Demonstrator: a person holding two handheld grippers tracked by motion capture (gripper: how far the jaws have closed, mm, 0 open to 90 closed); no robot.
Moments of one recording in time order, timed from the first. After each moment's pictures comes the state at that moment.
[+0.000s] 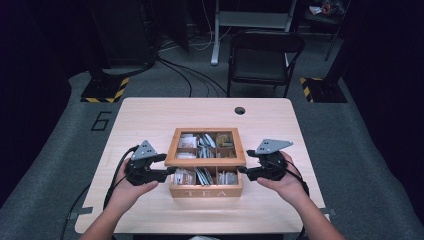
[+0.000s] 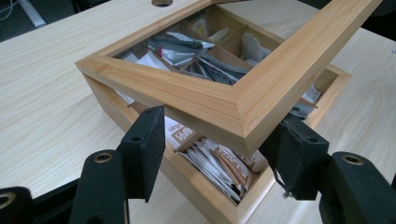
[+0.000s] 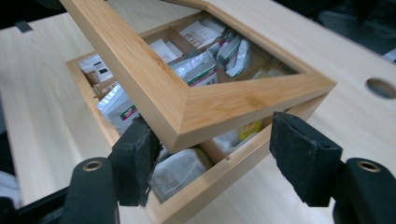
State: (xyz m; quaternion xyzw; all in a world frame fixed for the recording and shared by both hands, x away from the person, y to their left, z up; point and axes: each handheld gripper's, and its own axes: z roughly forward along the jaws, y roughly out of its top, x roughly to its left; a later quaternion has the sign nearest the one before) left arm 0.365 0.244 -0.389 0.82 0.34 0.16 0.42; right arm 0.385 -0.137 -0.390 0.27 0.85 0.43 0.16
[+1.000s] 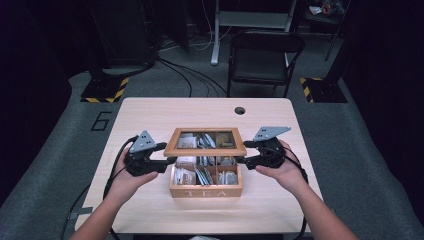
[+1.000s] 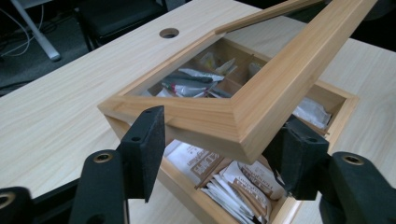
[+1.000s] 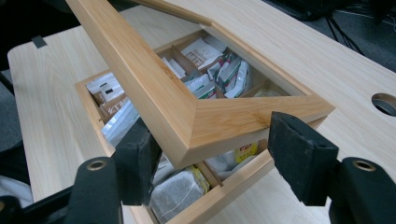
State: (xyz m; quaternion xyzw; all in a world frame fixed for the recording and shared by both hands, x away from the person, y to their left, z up) left arm 0.379 0.243 -0.369 0.82 0.31 0.19 0.44; right arm 0.407 -0.131 -0.366 0.27 0.85 0.43 0.12
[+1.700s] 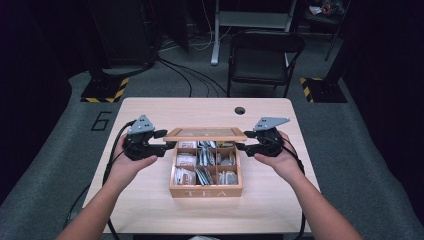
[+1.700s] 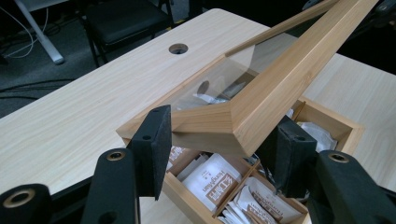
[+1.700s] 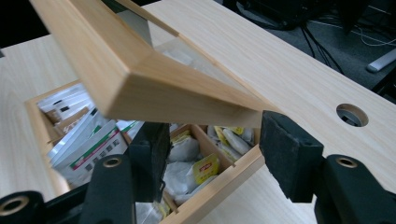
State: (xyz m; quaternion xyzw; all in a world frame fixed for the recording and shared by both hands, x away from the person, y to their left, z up) left arm 0.406 0.245 -0.339 0.81 0.32 0.19 0.45; right arm 0.440 -0.133 -0.368 0.28 0.84 0.44 0.16
